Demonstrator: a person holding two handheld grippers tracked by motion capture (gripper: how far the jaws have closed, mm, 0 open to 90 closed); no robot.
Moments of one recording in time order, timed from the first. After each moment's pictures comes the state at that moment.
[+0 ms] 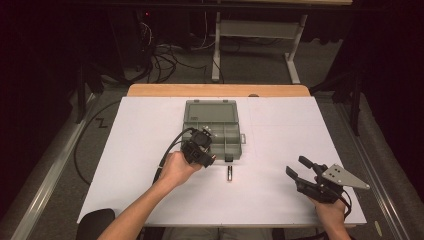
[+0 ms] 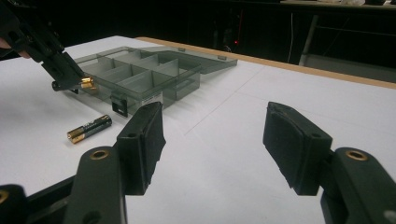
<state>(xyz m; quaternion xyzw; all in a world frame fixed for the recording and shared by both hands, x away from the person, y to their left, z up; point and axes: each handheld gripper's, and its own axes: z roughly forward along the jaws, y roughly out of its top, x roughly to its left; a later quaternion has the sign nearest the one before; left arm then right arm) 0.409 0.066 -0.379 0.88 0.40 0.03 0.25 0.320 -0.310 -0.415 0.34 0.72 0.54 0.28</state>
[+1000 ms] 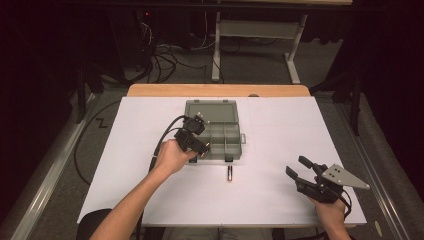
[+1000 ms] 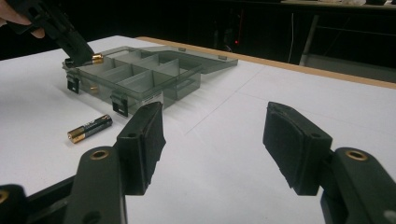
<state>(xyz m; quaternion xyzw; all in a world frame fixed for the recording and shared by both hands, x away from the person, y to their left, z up) 0.434 0.085 -0.362 0.86 0.44 0.05 0.26 0.320 -0.310 -0.415 0.34 0.72 0.54 0.28</state>
